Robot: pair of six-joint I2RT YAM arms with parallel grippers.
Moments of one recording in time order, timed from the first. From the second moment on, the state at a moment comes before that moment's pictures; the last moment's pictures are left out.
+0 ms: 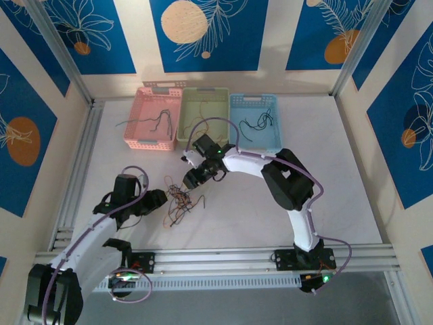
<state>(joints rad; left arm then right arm) -0.22 0.85 0.34 -0.41 0.42 -0.71 0.78 2.05 1.41 -0.43 -0.44 0.02</state>
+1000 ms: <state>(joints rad) -0.22 0.85 0.34 -0.41 0.42 -0.70 0.81 2.09 1.42 -0.43 -0.47 -0.67</state>
